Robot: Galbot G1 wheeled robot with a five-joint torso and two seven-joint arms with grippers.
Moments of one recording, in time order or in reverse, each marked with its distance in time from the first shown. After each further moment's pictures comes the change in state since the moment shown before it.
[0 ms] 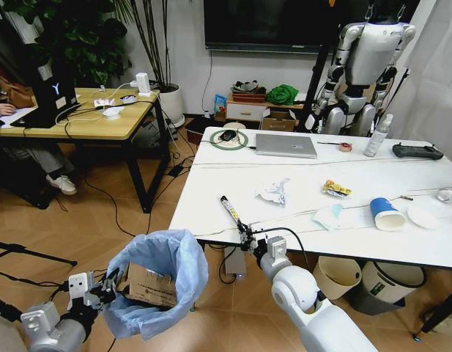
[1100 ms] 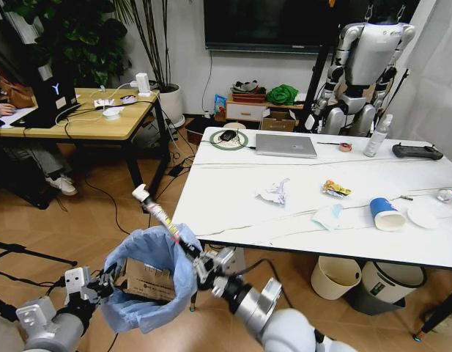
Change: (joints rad) left arm -0.040 -0.003 -0.008 -0.009 -0.046 0.019 -0.029; right arm -0.006 -0.199 -0.454 0.228 0.114 0.518 -0.130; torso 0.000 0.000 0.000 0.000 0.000
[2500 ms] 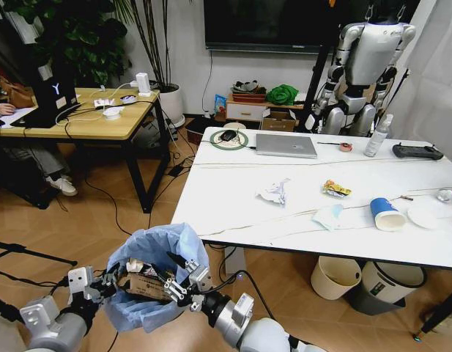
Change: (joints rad) left arm 0.002 -0.006 0.009 -0.001 0.006 0.001 0.004; right arm 0.043 0.068 -0.023 -0.092 -0.063 -0.002 0.033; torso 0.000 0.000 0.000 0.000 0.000
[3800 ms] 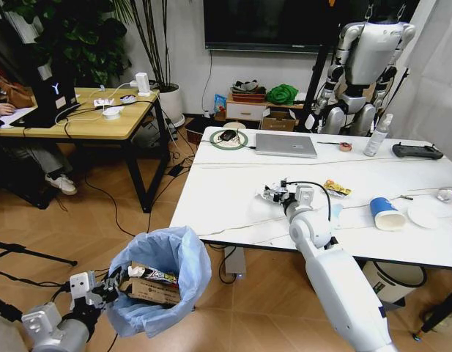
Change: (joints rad) left arm 0.040 -0.039 0.007 -0.014 0.038 -0.019 0.025; right arm 0.288 0.202 0.697 -0.411 0.049 -0.665 0.217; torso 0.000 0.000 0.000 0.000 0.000
